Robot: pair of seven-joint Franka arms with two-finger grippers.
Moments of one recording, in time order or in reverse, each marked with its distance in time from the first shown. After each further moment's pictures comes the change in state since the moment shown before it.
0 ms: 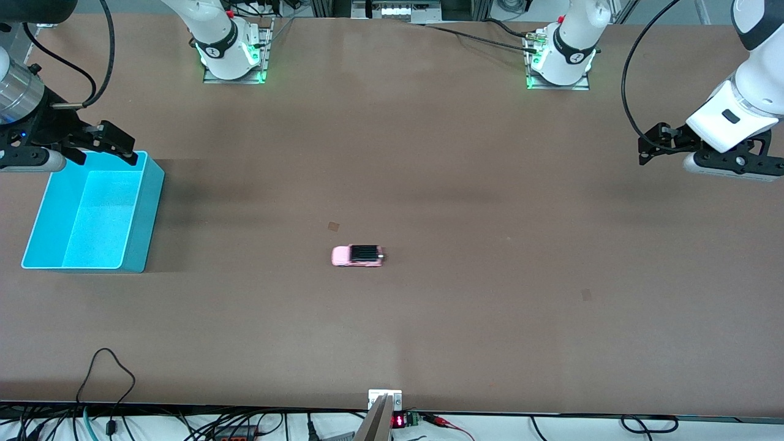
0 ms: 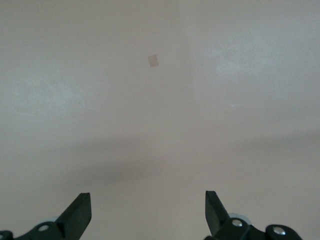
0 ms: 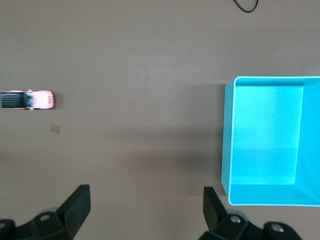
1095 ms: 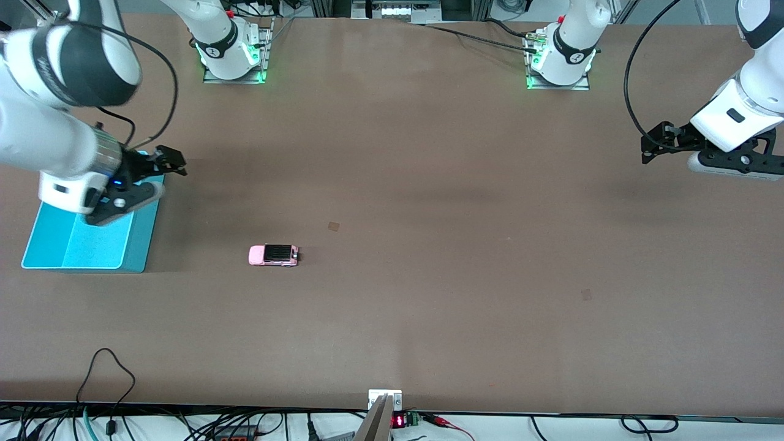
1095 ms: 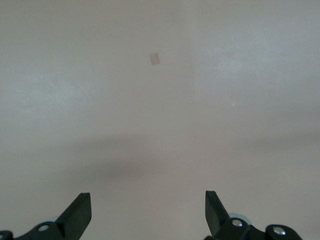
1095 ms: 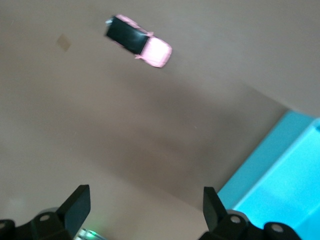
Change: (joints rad) left arm -0.001 0.001 0.004 0.012 0.000 -0.032 -0.002; right arm 0.055 0.210 0.018 0.003 0.004 -0.031 -0.525
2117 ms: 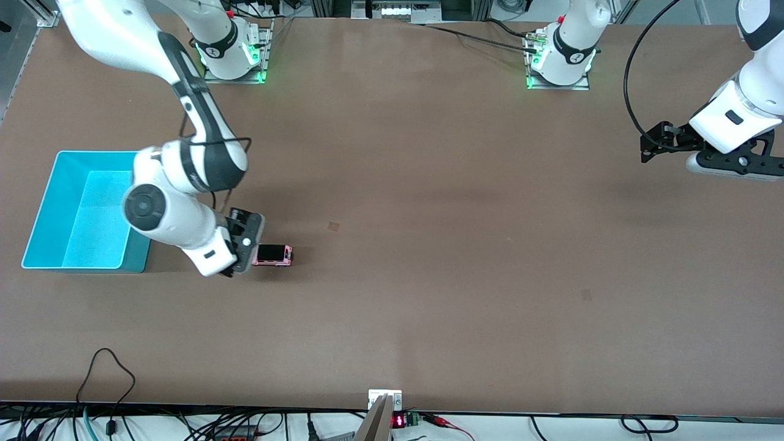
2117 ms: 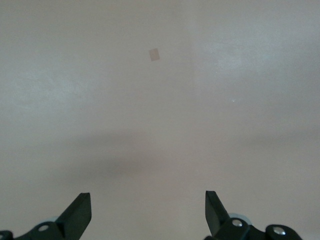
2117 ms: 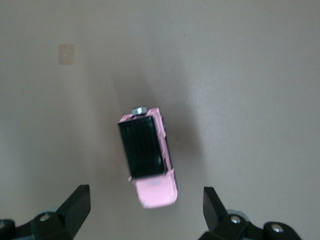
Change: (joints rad) left arm -0.002 0.009 0.000 0.013 0.000 -0.009 -0.001; right arm 0.132 0.379 0.004 0.033 0.032 0.537 -0.646
